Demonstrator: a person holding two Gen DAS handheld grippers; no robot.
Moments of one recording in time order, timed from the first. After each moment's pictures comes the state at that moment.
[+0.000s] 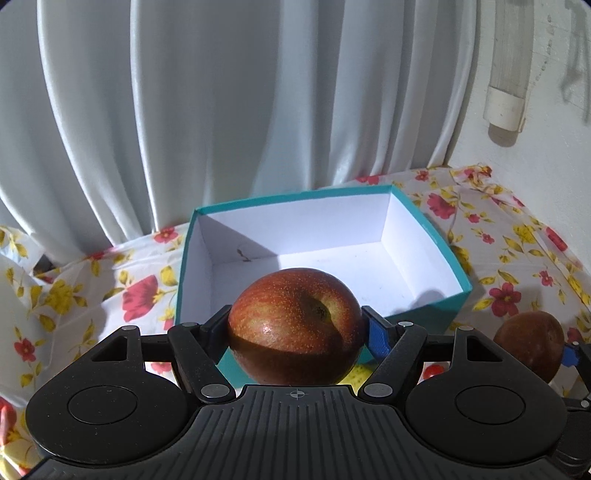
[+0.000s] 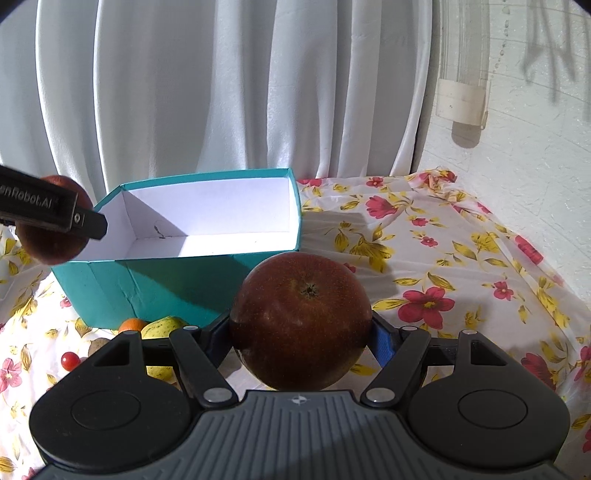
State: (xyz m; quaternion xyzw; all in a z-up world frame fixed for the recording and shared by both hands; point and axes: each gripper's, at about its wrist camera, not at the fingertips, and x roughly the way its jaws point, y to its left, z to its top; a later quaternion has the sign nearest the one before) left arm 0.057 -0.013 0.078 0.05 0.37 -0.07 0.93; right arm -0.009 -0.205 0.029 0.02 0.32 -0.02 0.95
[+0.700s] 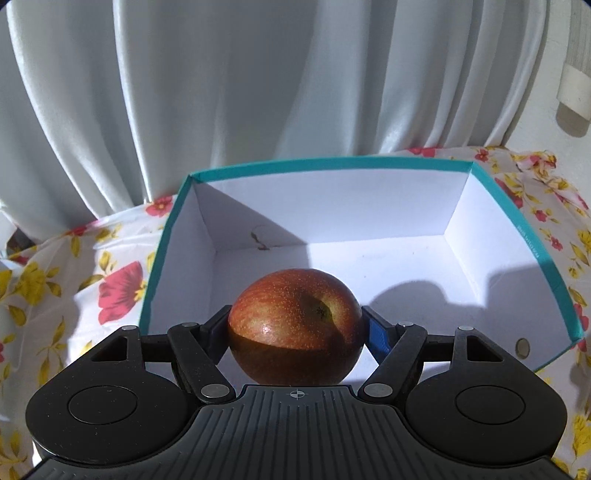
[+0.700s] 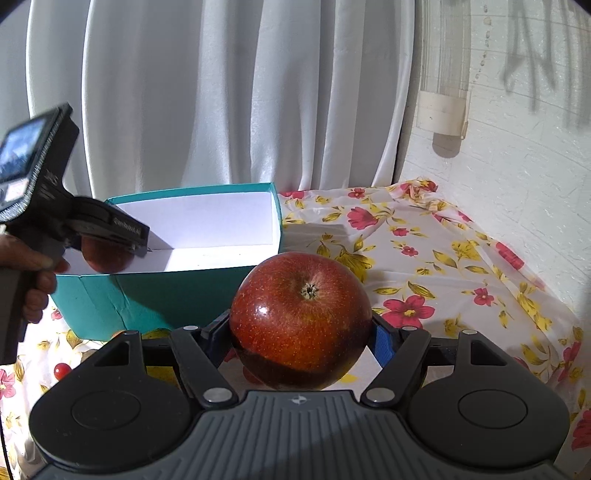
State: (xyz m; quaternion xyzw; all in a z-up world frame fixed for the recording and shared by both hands) left arm 0.160 -0.007 0.001 0.04 0.43 -0.02 0.90; right arm -0.016 -0.205 0.040 0.02 0.31 -0.05 0.95
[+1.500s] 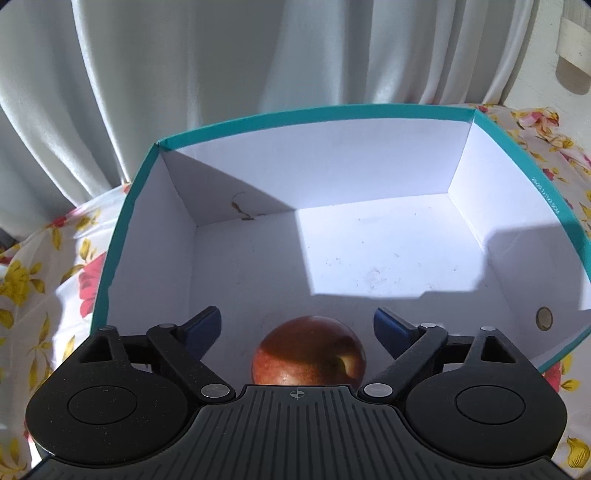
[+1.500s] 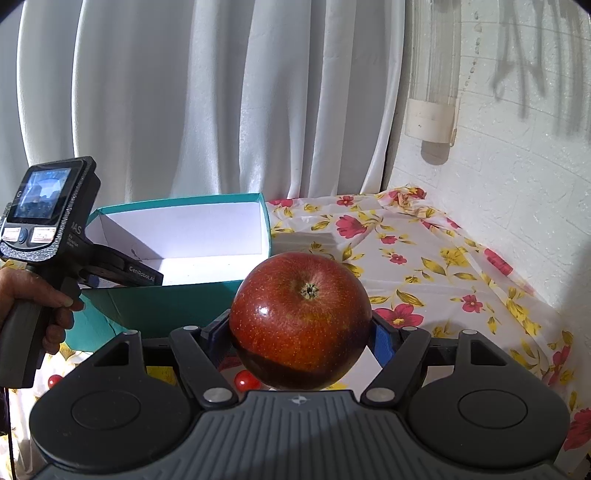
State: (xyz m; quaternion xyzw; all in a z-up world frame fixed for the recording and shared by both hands) left arm 0.168 -0.017 -0.020 0.07 0.46 -0.03 0.88; right arm -0.013 -0.201 0.045 0.02 0.30 -0.07 0.95
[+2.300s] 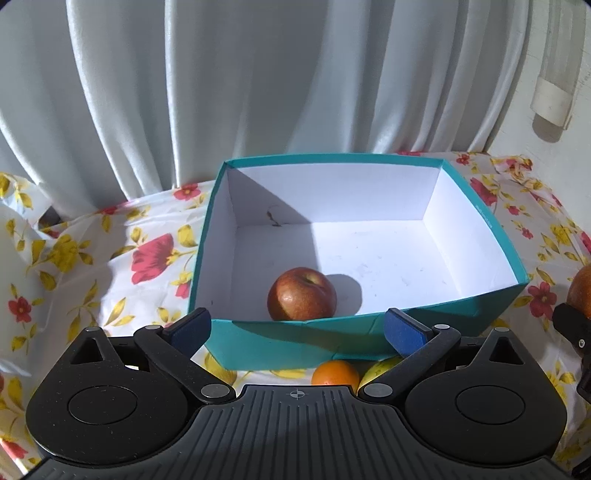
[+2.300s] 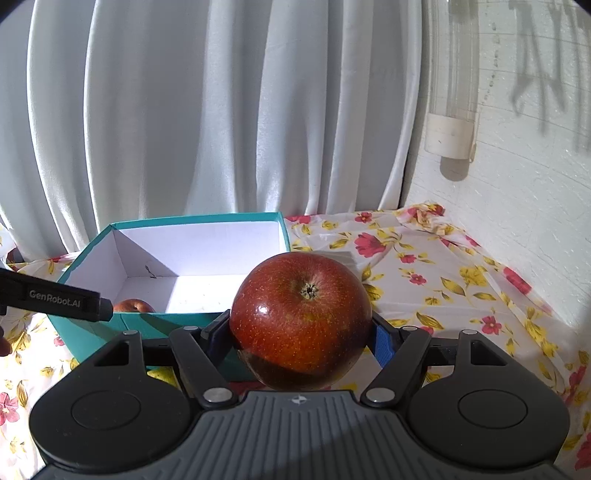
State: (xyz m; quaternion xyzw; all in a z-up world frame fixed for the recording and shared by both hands) left arm 0.077 0.013 0.041 0.02 0.41 -0.02 0.91; right arm 0.007 -0.194 0.052 0.02 0.28 -0.04 0.96
